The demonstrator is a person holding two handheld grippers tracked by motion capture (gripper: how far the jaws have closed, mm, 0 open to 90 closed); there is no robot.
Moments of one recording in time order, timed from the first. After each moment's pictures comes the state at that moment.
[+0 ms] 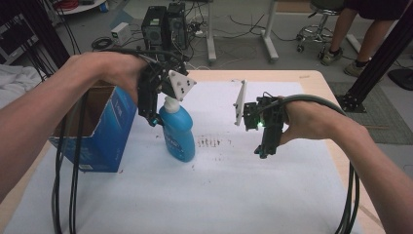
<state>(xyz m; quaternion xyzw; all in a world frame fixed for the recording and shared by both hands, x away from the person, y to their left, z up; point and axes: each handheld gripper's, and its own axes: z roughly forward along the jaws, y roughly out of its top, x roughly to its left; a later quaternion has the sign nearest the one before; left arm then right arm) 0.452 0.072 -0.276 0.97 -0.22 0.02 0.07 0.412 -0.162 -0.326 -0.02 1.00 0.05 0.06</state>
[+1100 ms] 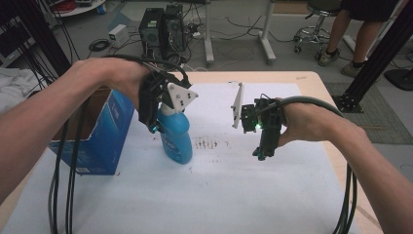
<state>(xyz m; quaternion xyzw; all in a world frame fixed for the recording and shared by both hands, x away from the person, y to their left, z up) 0.443 0.060 -0.284 0.96 -0.27 0.01 0.06 0.411 -0.165 -0.325 -0.02 1.00 0.05 0.06</state>
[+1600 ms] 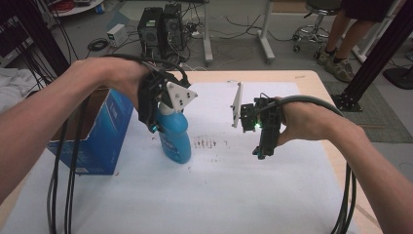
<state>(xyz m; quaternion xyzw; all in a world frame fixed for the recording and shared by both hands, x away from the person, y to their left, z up) 0.443 0.058 -0.282 0.96 -0.28 0.00 0.06 0.412 -0.167 -0.326 -0.02 1.00 0.04 0.06</state>
